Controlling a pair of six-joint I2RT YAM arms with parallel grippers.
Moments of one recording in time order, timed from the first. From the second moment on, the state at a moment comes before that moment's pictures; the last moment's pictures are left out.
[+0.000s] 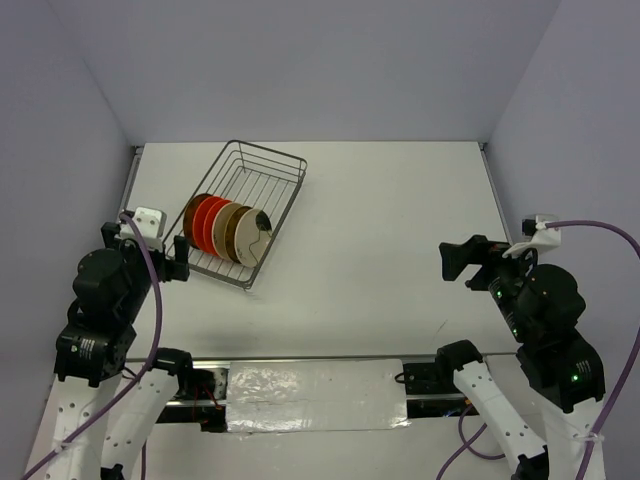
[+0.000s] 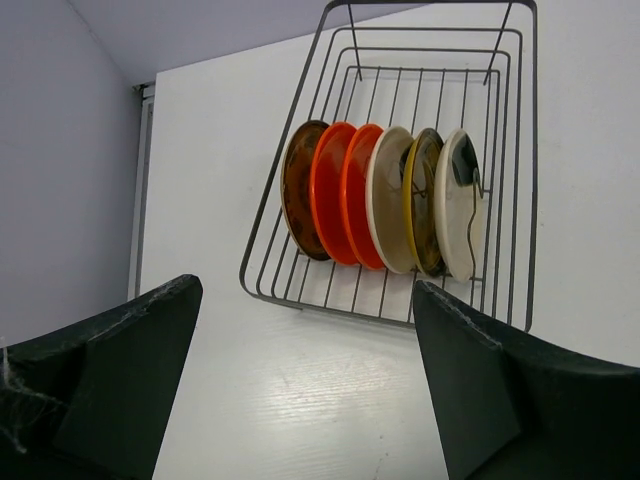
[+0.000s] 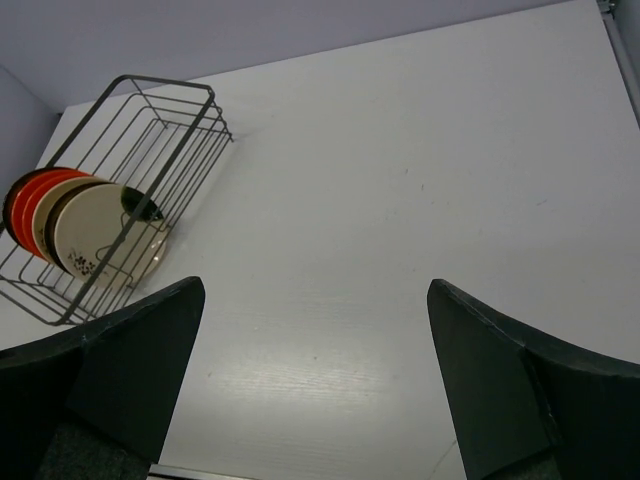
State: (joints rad) left arm -0.13 0.49 0.97 -0.72 -0.08 0.15; right arm 0.27 0.45 1.14 -0.89 0.14 0.33
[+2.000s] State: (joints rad) left arm -0.45 1.37 1.12 -0.42 -0.41 0.11; right arm 0.27 0.69 0.88 -0.58 -0.04 0.44
